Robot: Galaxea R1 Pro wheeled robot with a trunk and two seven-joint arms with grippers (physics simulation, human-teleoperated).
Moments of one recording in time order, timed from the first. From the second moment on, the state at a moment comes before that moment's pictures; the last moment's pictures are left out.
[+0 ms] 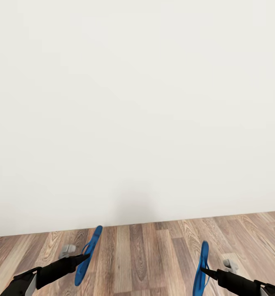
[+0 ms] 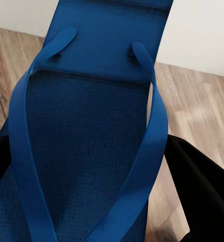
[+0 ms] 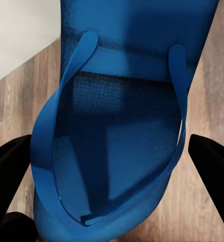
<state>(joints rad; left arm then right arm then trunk) -0.47 0.17 0.58 -0.43 -0.25 0.19 -1.13 -0.46 -0.36 -0.16 -0.24 -0.19 0.22 1.01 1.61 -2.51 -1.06</state>
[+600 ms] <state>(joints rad) -0.47 0.17 0.58 -0.43 -0.25 0.19 -1.13 -0.46 -0.36 -0.16 -0.24 -0.19 0.22 1.01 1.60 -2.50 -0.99</state>
